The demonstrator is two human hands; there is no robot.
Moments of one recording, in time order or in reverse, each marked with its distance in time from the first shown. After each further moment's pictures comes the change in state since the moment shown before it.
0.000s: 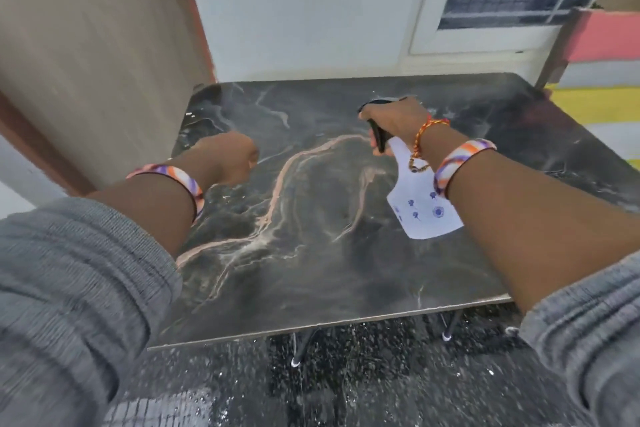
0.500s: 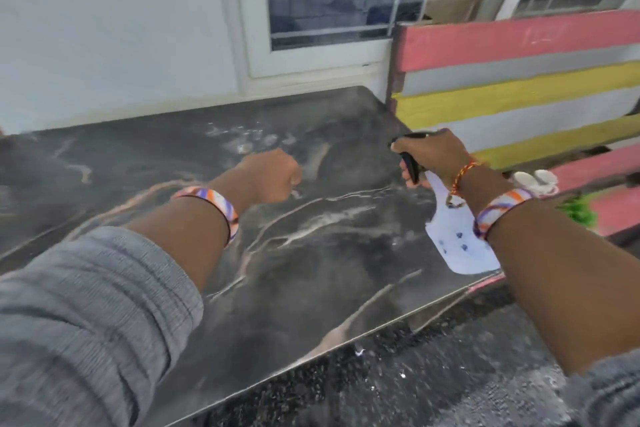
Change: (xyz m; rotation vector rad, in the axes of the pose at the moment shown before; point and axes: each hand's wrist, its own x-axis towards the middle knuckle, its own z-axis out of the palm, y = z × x) left_hand 0.141 0.326 -0.051 -0.027 0.029 0.443; right_hand 0.044 0.150 -0.310 0.140 0.295 0.147
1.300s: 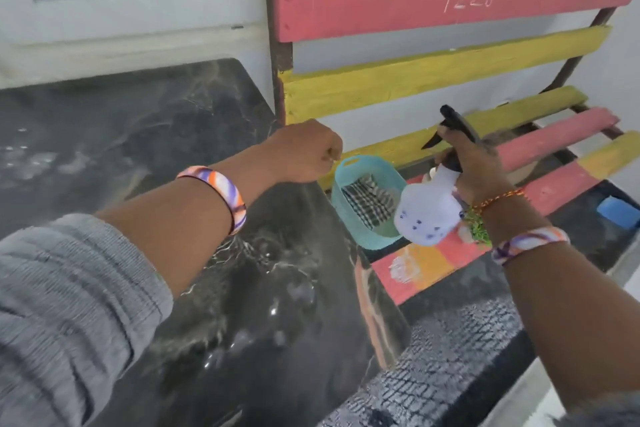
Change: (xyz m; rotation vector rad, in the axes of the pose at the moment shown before) left_hand 0.284 0.199 -0.020 -0.278 0.020 0.250; right_hand 0.208 0.105 -0.238 0.369 0.248 -0.014
